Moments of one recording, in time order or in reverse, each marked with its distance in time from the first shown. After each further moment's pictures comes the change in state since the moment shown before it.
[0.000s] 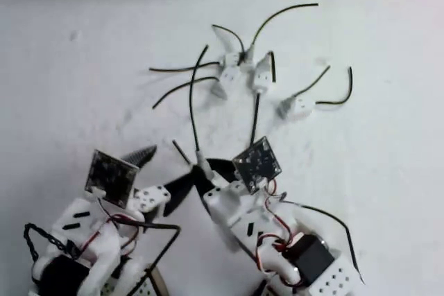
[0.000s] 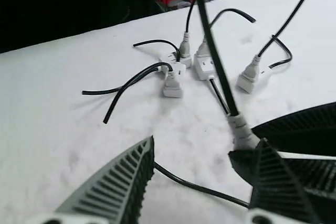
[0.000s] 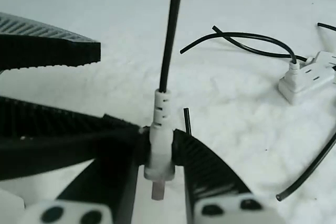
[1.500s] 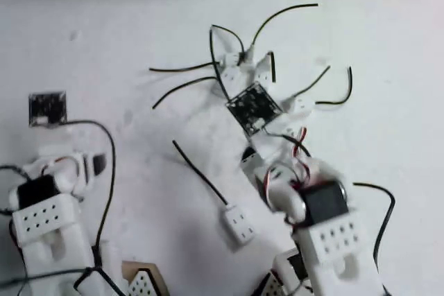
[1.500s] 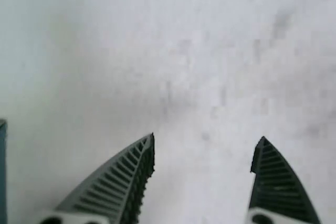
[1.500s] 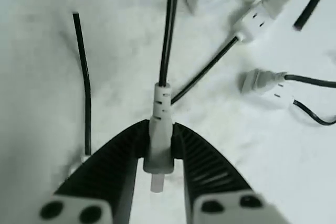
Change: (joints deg) left arm -49.1 51.3 -3.6 -13.8 -13.8; right arm 21.7 30.3 -30.5 22.9 23.7
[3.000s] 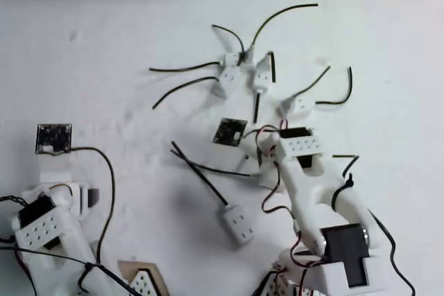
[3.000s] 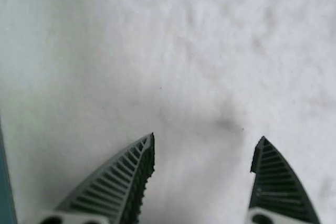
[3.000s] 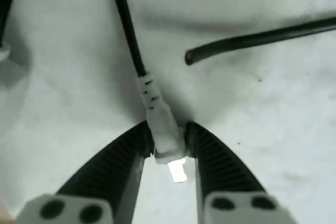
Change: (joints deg) left arm -11.1 0.0 14.5 -7.8 -15.2; right arm 11.3 51.6 2.6 -15.8 42.6
